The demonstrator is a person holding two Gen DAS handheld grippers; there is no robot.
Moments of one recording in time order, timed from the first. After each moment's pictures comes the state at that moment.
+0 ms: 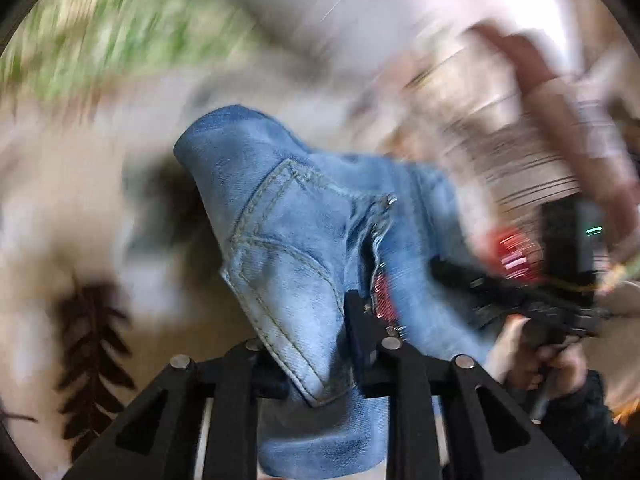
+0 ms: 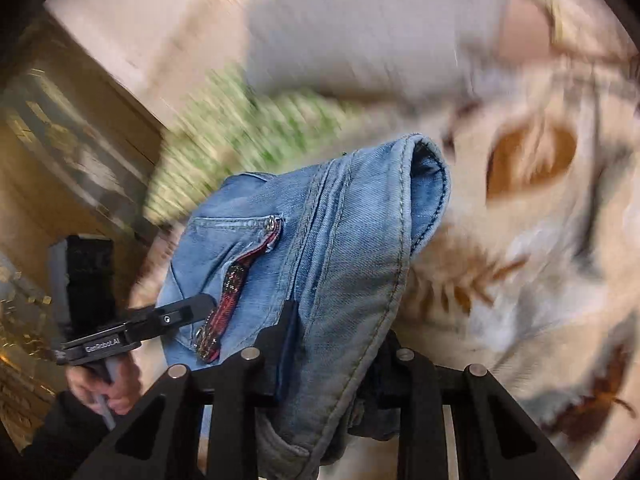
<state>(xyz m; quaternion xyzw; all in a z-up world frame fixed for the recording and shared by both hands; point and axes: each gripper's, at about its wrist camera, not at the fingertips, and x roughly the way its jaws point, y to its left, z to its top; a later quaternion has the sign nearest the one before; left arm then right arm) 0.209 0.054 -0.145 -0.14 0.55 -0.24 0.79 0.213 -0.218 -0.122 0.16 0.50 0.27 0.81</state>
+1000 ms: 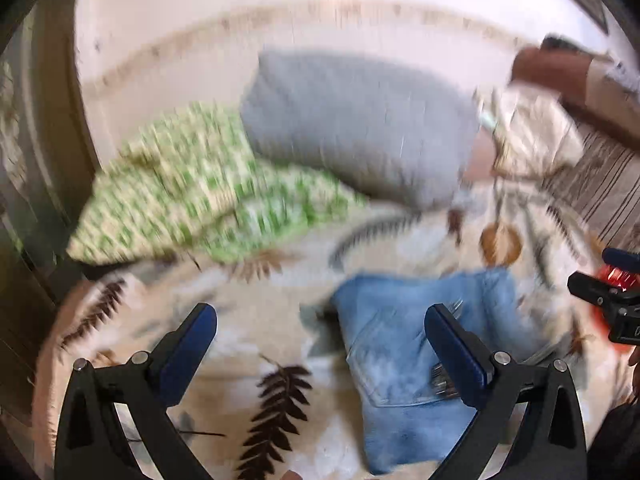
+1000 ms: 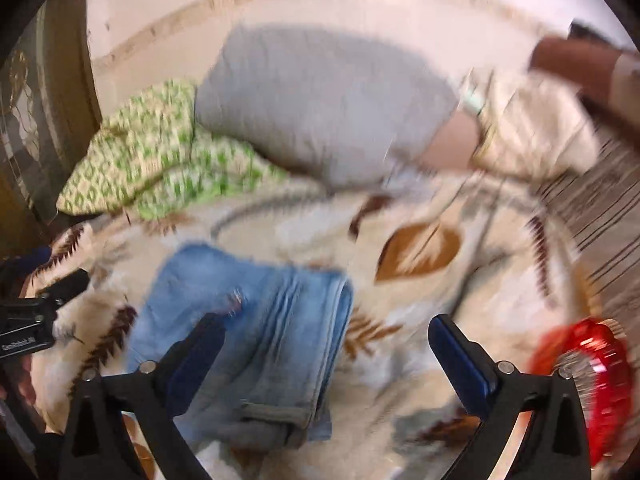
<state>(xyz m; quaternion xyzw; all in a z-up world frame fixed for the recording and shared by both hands) 0.116 0.049 0.014 0.04 0.30 0.00 0.95 0.151 -0.211 -0.009 -0.01 0.36 0.09 0.93</state>
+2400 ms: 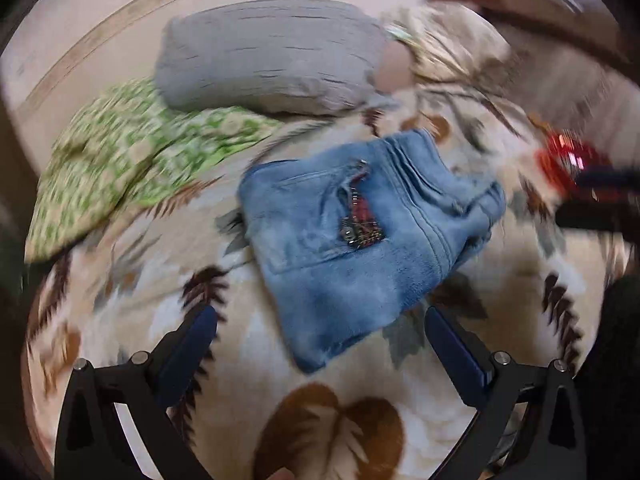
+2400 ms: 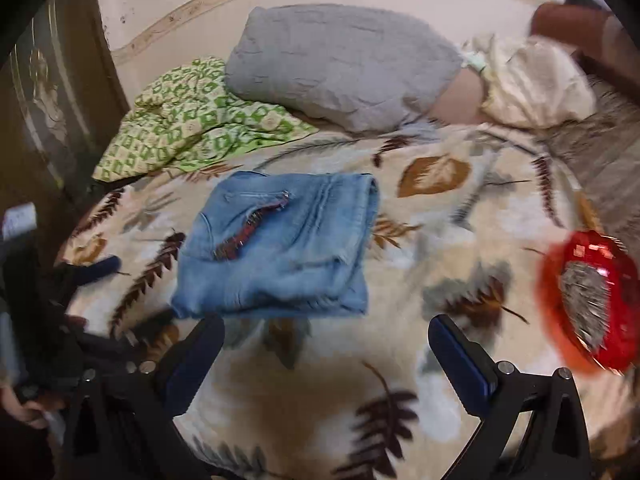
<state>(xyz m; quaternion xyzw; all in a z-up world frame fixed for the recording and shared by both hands) 0.073 -0.013 -0.086 0.16 0.39 -0.12 0.90 0.071 -0.213 -0.045 0.03 0.43 0.14 0.89</state>
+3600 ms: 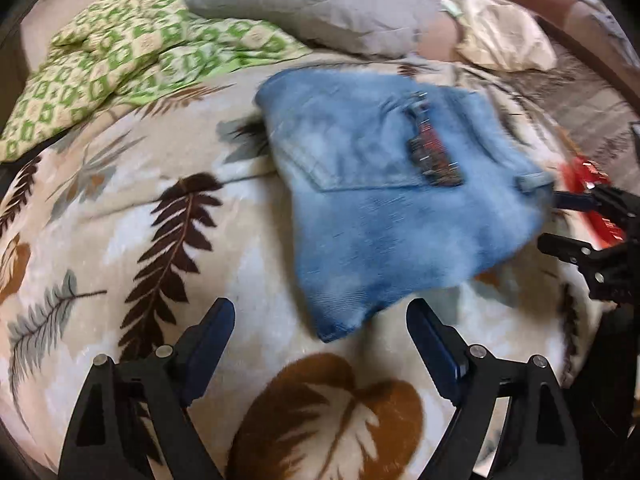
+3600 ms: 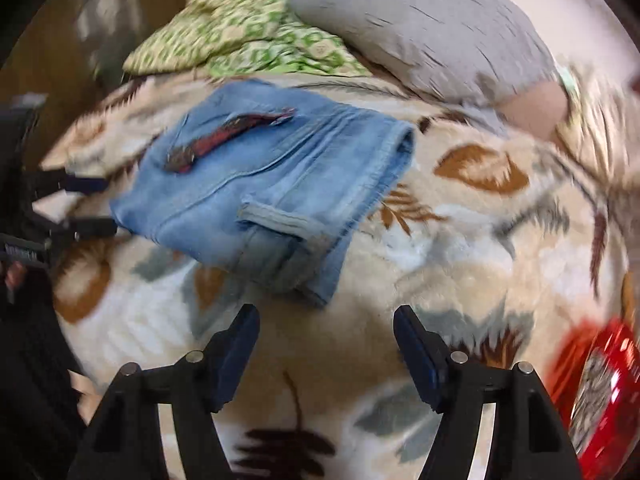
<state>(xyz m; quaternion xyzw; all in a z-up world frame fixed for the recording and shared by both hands) 0.093 0.019 -0.128 0.01 0.49 -0.08 0.87 0.122 -0.217 -0.117 -0.16 0.45 0.23 0.84</state>
